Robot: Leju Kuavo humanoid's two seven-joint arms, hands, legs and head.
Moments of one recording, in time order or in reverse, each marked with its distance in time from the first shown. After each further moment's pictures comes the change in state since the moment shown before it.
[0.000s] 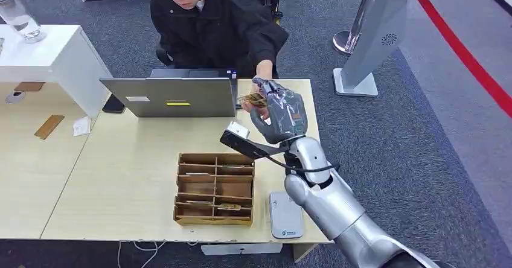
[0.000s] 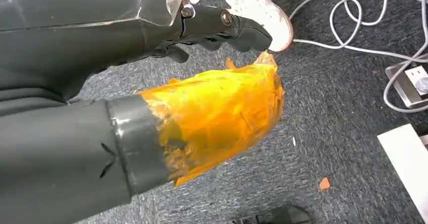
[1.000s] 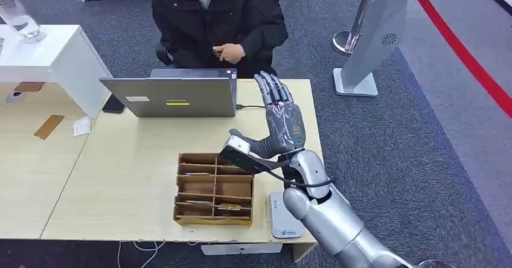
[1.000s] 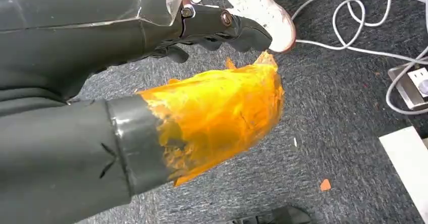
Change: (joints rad) left arm 0.004 0.003 0.000 0.000 0.017 0.004 -0.007; right arm 0.086 0.000 0.010 -0.092 -0.079 -0.046 -0.066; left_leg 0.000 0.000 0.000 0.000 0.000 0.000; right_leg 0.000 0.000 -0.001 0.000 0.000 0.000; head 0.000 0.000
